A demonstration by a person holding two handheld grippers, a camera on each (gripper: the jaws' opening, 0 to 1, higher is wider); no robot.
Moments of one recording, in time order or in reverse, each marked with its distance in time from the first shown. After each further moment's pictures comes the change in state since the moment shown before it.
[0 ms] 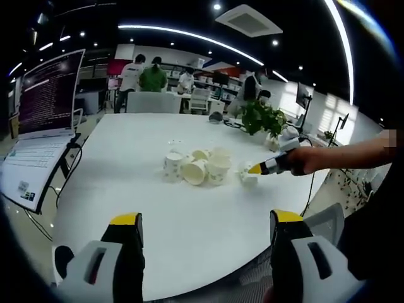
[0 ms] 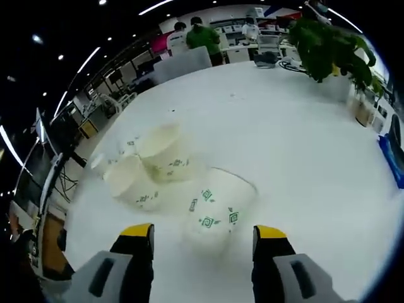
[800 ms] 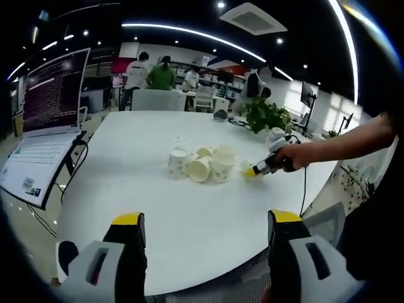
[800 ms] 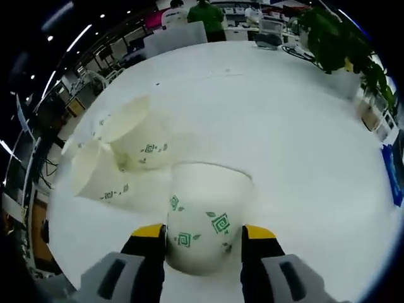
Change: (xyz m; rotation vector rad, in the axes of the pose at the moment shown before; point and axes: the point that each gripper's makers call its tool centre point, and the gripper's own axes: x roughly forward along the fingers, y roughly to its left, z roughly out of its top) left arm -0.005 0.008 -0.002 -0.010 0.008 0.035; right arm 0.042 -0.027 -0.013 -0.062 0.161 -0.096
